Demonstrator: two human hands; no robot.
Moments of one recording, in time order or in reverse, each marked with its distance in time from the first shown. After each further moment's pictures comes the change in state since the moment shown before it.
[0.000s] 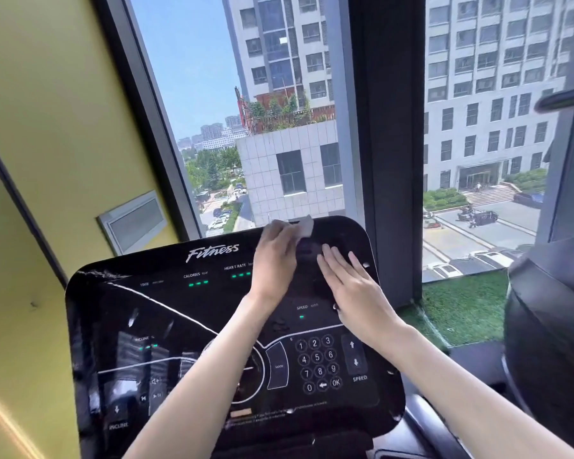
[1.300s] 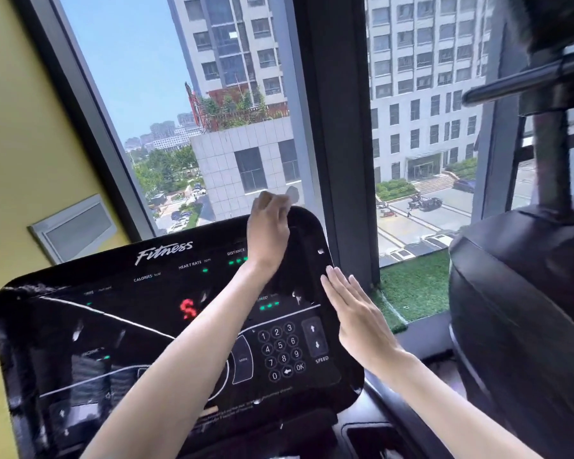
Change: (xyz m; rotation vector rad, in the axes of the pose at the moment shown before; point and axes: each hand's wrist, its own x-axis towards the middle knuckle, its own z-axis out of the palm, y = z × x) left_hand 0.032 0.036 0.045 0.010 -0.068 -0.013; right_hand -0.081 0.015 0.006 0.187 -0.031 0.220
